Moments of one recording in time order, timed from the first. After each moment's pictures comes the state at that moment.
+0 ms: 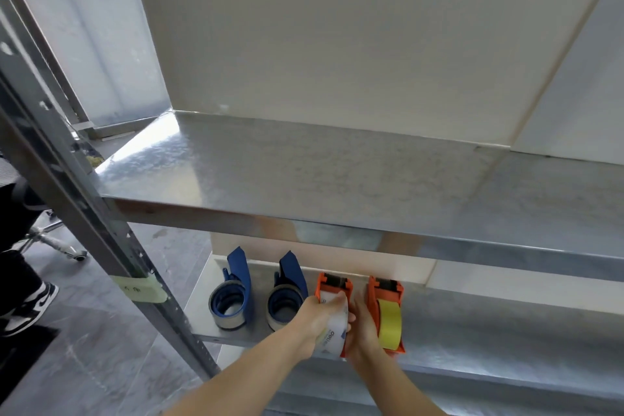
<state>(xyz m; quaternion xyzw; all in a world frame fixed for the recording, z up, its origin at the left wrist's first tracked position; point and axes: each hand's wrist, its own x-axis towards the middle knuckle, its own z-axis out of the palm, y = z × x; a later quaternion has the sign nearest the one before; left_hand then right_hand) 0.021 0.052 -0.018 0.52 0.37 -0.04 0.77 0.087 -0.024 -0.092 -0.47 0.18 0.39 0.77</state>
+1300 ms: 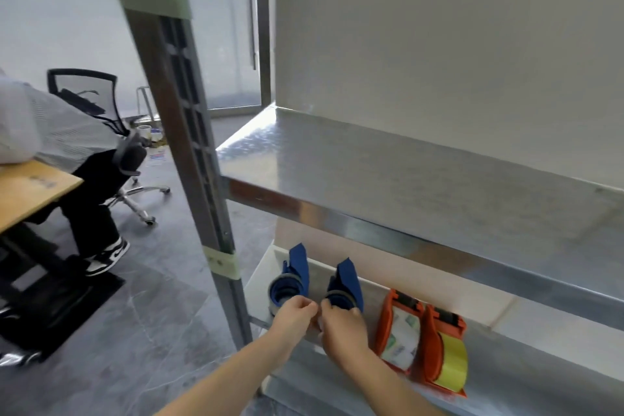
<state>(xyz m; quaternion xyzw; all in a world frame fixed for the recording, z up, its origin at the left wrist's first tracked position) -0.061 0.143 -0.058 0.58 0.49 0.04 0.65 0.027 0.066 -0.077 -0.85 -0.50 0.13 0.01</state>
